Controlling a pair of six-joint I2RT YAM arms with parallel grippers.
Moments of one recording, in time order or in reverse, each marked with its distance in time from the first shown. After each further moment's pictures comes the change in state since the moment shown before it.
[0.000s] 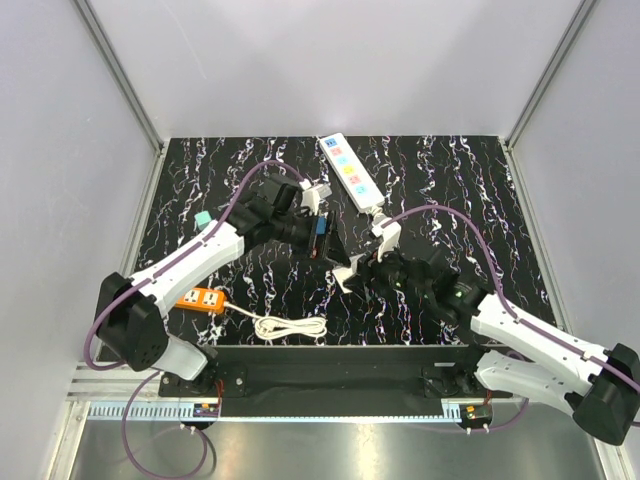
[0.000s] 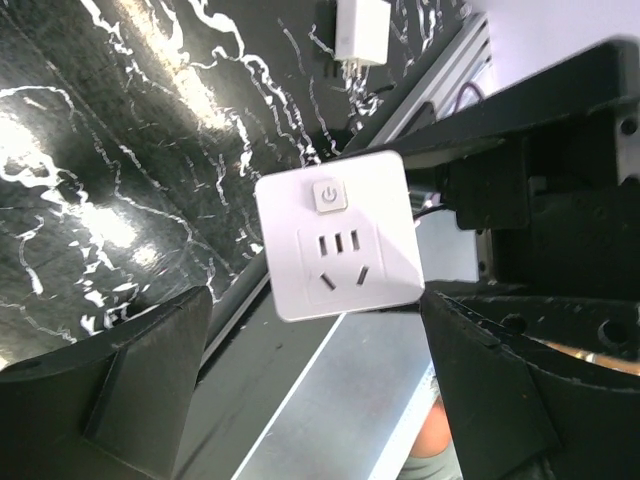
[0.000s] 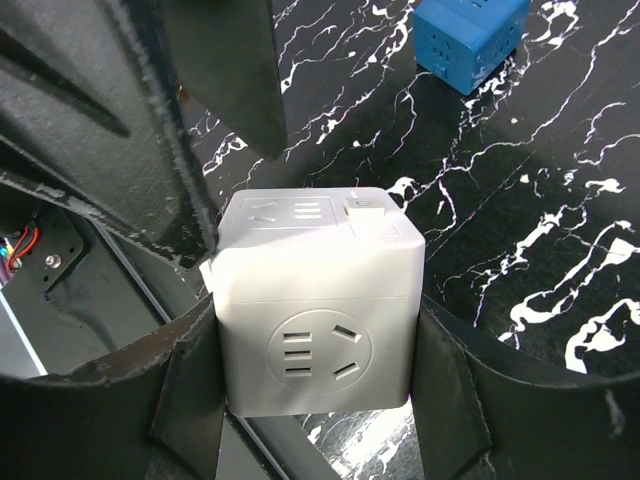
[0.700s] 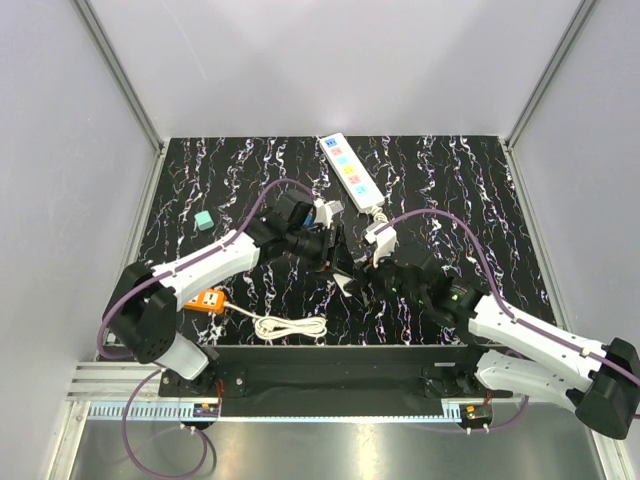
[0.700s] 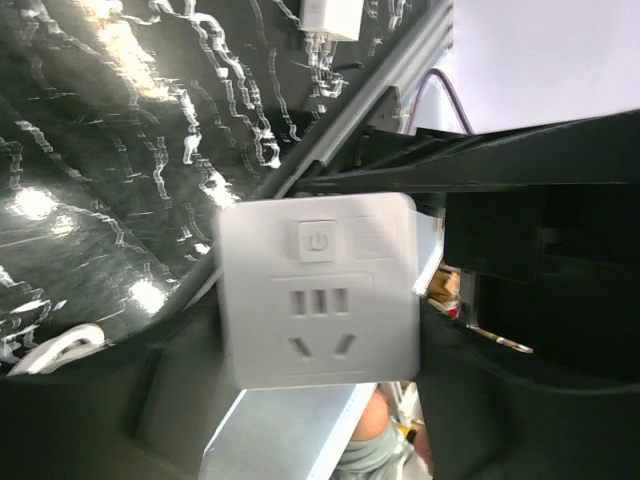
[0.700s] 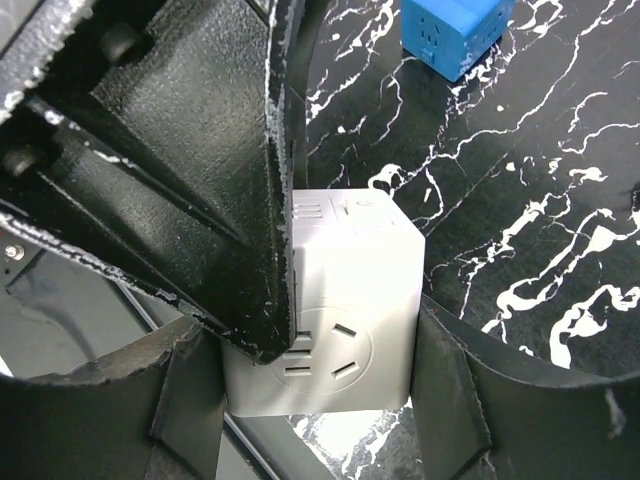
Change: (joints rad) left arm -0.069 0.060 -0.117 0.209 0.060 -0.201; right arm 0.066 0.008 -0.002 -0.024 0.105 -0.023
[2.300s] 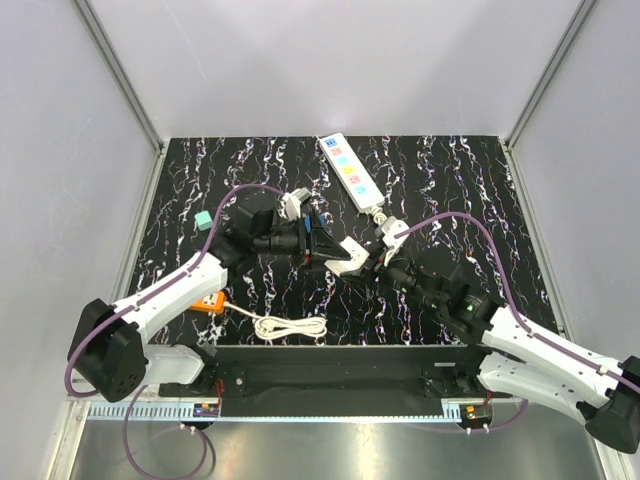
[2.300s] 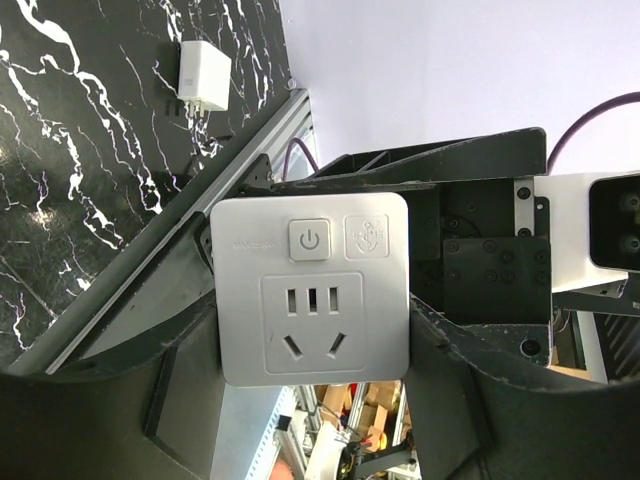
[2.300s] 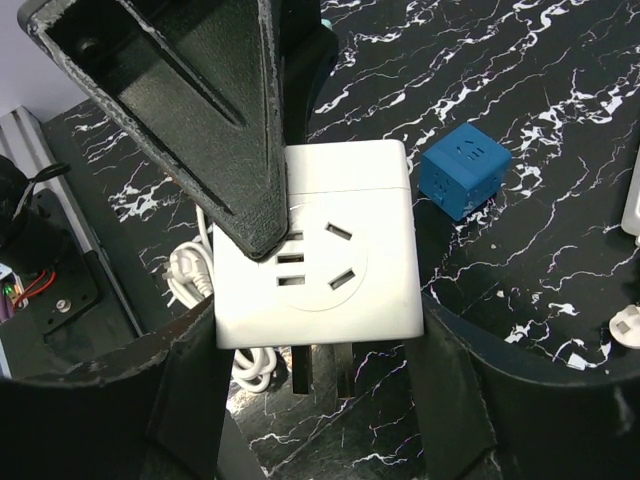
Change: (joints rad) left arm 0.074 -0.255 -0.217 0.372 0.032 -0.397; right arm 0.005 -0.127 -0.053 0.227 -0.049 -0.084
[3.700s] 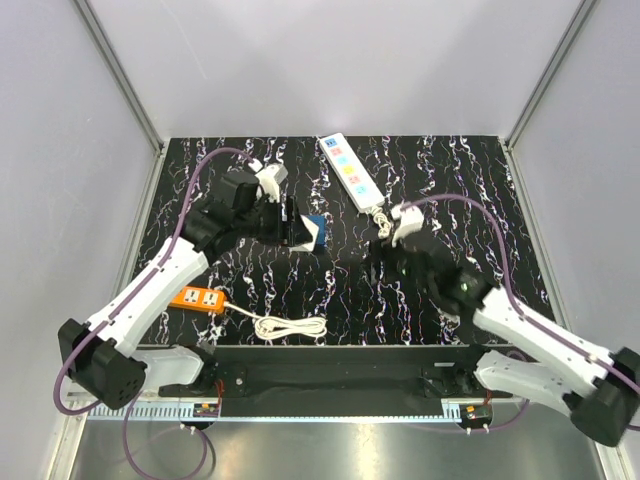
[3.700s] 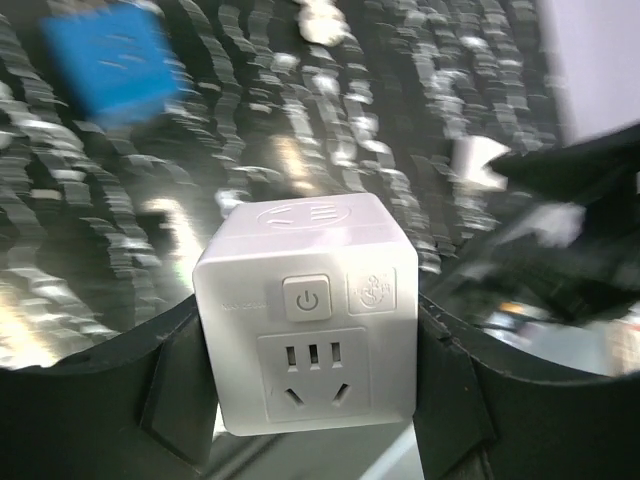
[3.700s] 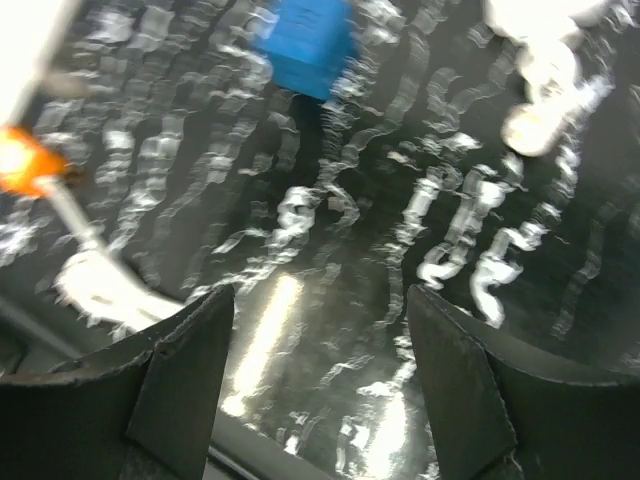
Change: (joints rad) left arm 0.100 -0.039 0.291 -0.610 -0.444 0.679; right arm -0.069 0.083 0.110 -0.346 0.264 0.247
